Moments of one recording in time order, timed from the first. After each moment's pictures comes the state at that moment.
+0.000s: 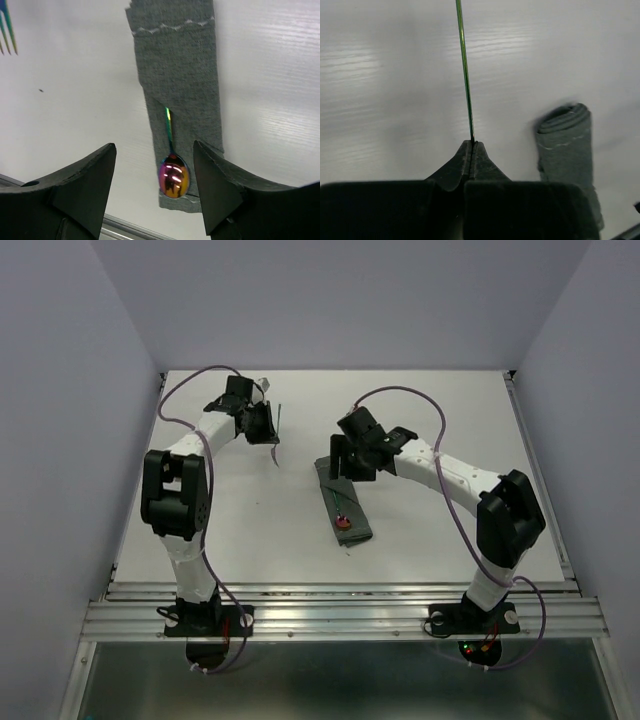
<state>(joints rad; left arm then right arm) -0.19 1.95 1.48 -0.48 0.25 -0.29 0.71 1.77 1.42 -0.64 0.10 0.66</state>
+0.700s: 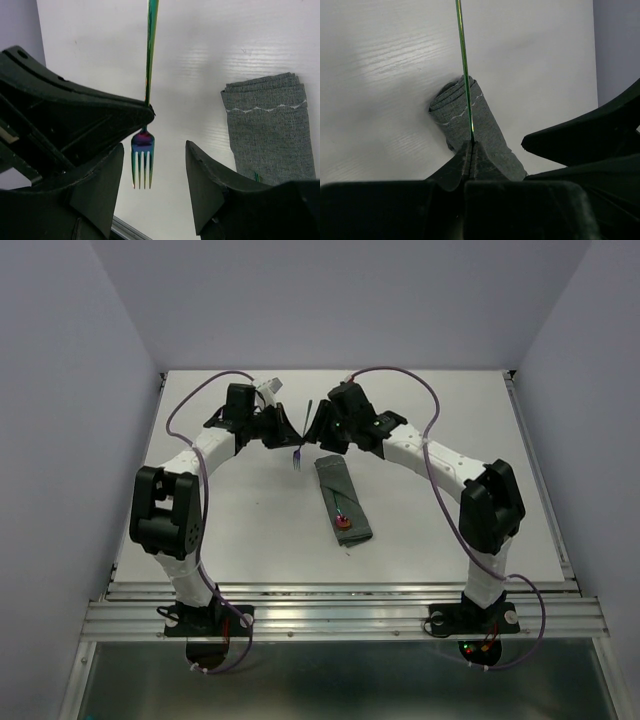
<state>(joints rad) -0.24 1.76 1.26 -0.22 0.63 -0.45 0.69 1.89 1.63 -0.42 0.03 0.88</state>
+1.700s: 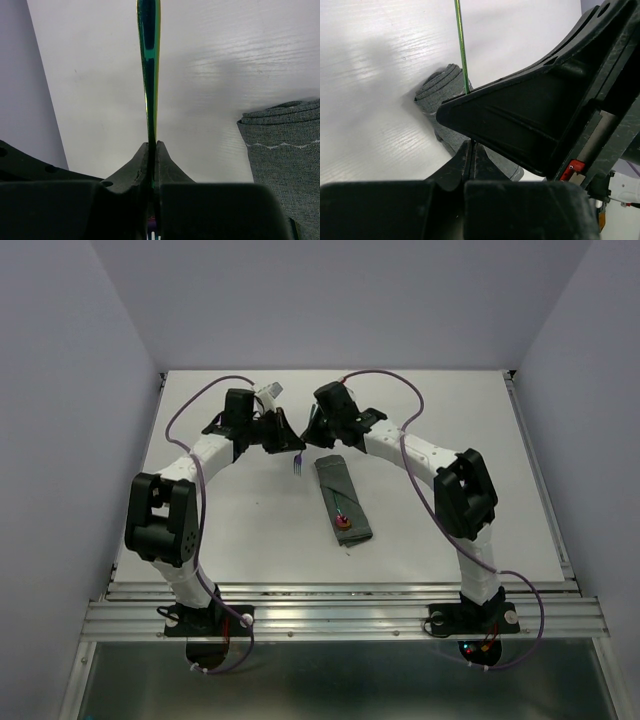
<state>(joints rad) -0.24 1.70 1.19 -0.18 0.67 -0.47 0.69 2.09 1.79 -0.40 0.07 0.99</state>
